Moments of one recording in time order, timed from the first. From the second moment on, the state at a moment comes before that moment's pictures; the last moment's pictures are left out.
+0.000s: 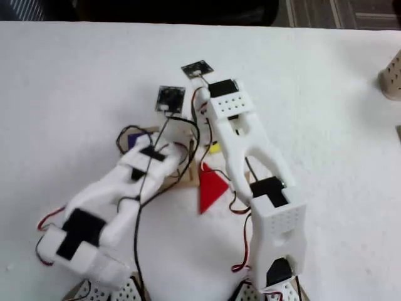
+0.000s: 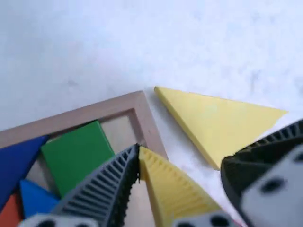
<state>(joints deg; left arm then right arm) 18.5 6.1 42.0 13.9 15.7 -22.2 26.8 -16.8 82.4 8.7</state>
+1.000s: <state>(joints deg) 9.5 -3.1 47.6 18.2 15.6 -22.3 26.8 -16.6 82.4 8.7</state>
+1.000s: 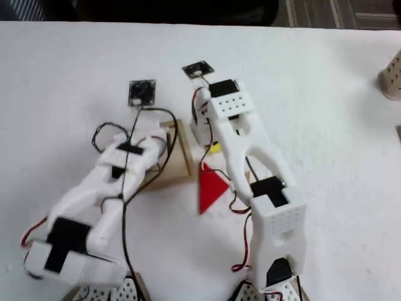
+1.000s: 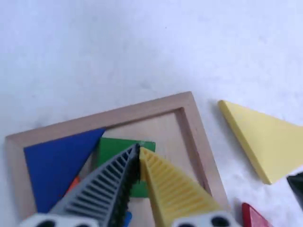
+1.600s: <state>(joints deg) 14.0 -13.2 59.0 26.9 12.6 -22.3 26.8 -16.6 82.4 8.7</state>
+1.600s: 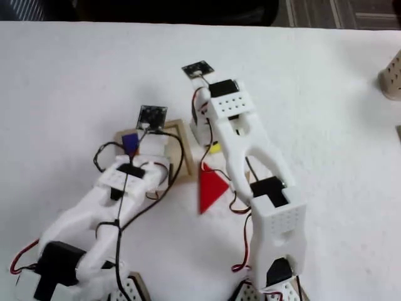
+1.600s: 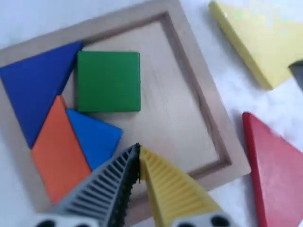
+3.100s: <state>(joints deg) 19.4 -13.6 58.9 19.2 13.9 -22.3 26.8 -16.6 82.4 8.7</state>
